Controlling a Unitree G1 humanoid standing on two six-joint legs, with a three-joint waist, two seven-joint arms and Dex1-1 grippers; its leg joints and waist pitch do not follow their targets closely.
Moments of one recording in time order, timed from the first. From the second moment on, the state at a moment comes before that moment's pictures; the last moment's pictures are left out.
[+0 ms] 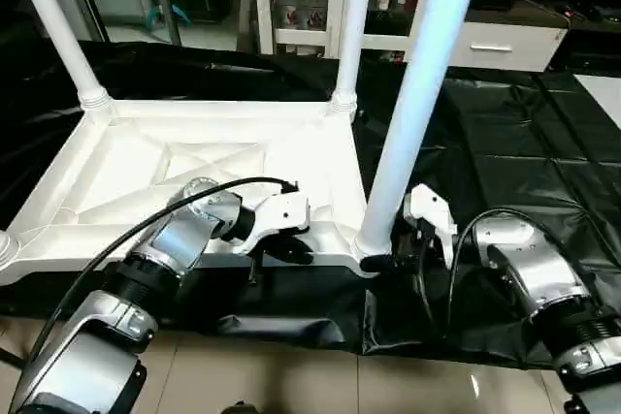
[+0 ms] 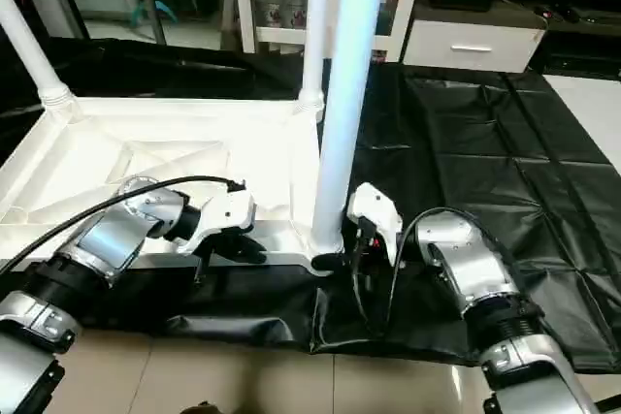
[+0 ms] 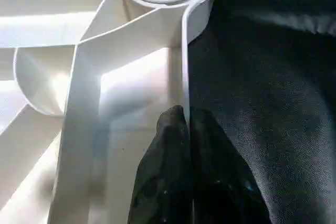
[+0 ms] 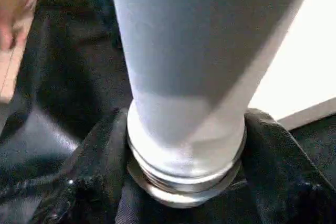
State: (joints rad) left arm -0.69 0.34 -0.39 0.59 0.16 0.14 -1.23; right arm -0.48 -0.38 0.16 0.59 0.15 0.09 1.10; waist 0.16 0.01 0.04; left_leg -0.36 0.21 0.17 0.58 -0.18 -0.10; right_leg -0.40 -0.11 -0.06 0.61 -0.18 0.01
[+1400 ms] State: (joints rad) left arm -0.81 0.24 -0.35 0.82 0.21 0.08 -1.03; right arm -0.47 -0.43 0.04 0.52 0.25 0.08 0.99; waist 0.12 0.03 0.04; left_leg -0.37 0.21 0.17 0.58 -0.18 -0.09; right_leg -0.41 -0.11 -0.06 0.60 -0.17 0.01
